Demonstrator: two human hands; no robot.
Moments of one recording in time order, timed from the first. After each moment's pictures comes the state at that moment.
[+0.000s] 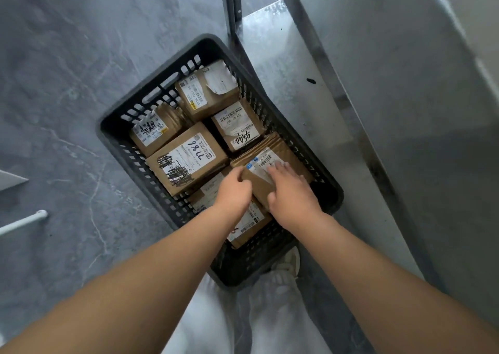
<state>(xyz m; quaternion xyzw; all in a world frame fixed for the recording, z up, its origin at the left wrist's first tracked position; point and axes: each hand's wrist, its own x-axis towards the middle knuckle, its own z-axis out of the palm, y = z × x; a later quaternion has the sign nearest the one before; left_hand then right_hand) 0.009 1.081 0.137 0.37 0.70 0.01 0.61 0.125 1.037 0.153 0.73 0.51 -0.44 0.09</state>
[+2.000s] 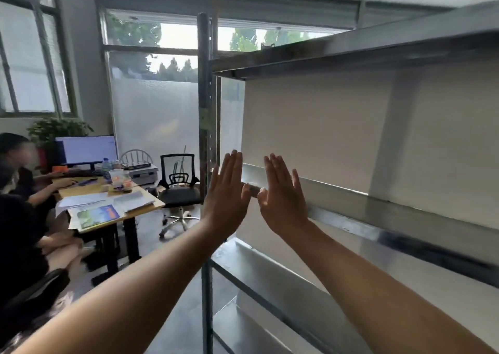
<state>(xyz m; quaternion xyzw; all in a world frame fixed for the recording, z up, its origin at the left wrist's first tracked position) -0.047 1.185 1.013 0.87 0.22 0.44 0.00 0.058 1.088 1.018 0.75 0.51 0.30 -0.30</state>
